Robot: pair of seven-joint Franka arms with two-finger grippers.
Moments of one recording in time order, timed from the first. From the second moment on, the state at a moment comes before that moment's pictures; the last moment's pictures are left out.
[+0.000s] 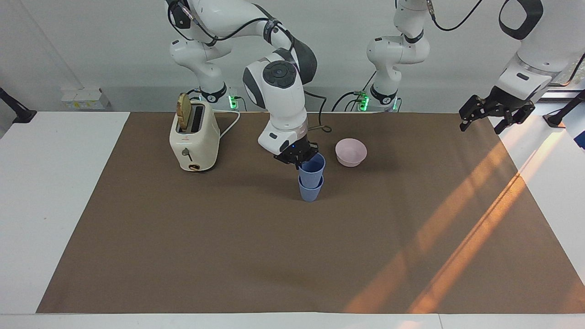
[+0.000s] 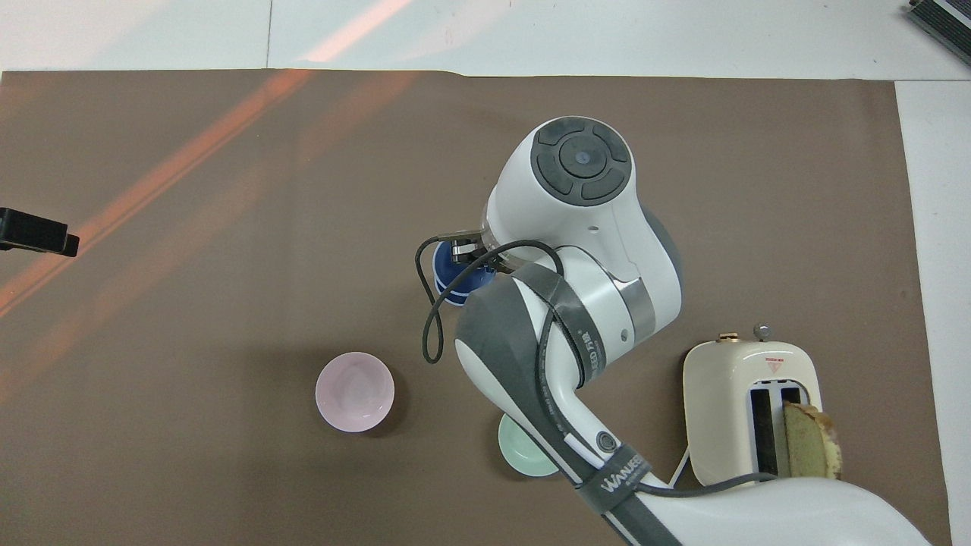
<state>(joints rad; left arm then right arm) -0.06 0.01 0.09 -1.55 -0.04 1.57 0.18 0.45 0.39 0.10 -1.45 0.10 1.89 0.46</state>
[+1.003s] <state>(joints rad) -0.06 0.01 0.09 -1.55 -0.04 1.57 0.18 0.44 0.37 0.09 -1.46 0.05 1.92 0.46</state>
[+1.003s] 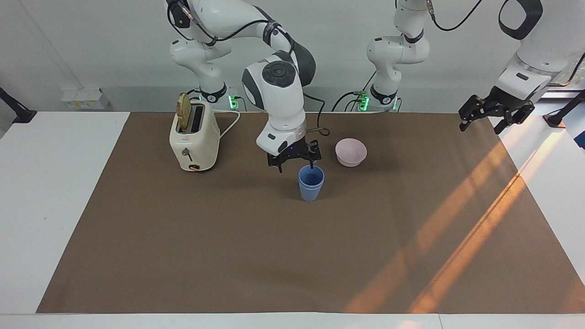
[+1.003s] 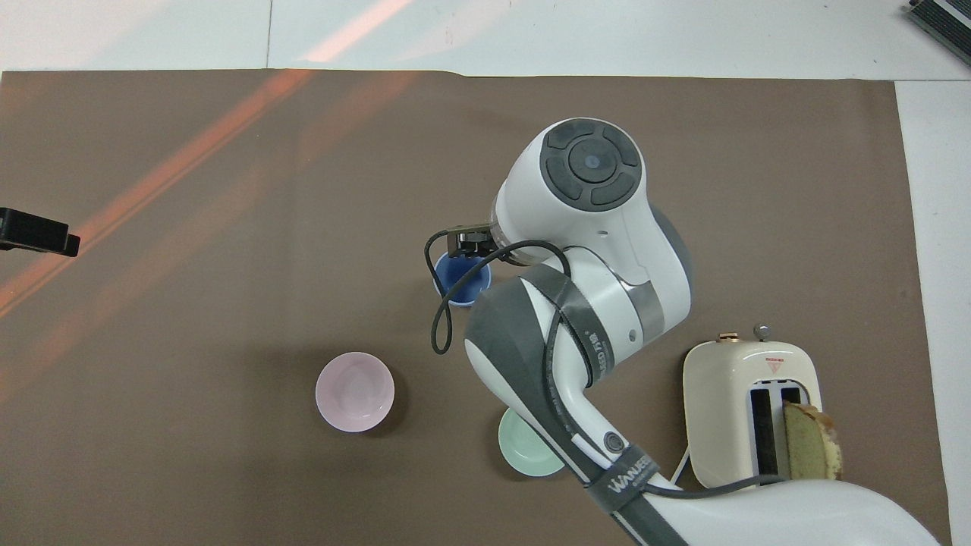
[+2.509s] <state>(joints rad) -0.06 0.01 0.10 -1.55 -0.04 1.57 0.18 -0.06 0.11 0.08 -1.41 0.00 1.54 0.03</state>
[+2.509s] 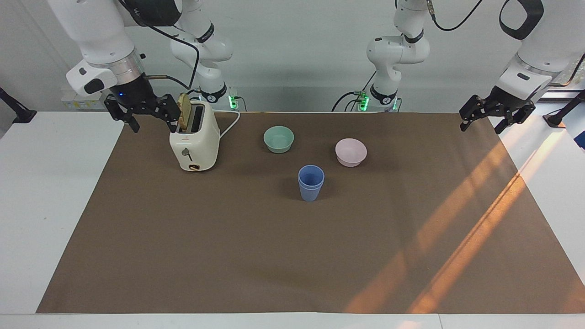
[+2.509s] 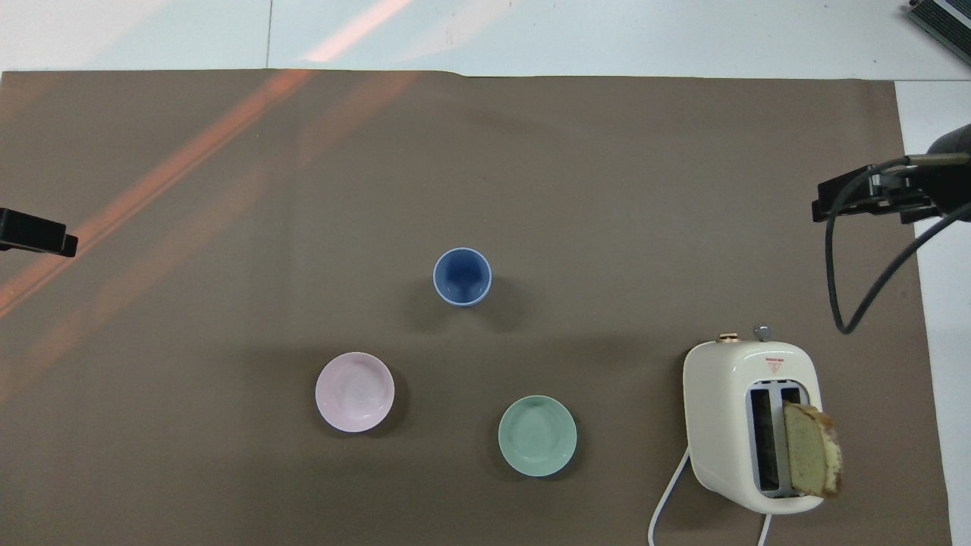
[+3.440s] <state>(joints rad) -0.06 0.01 0.10 -1.55 -0.04 1.57 0.18 -0.07 0.06 0.08 -1.51 0.00 1.58 0.00</state>
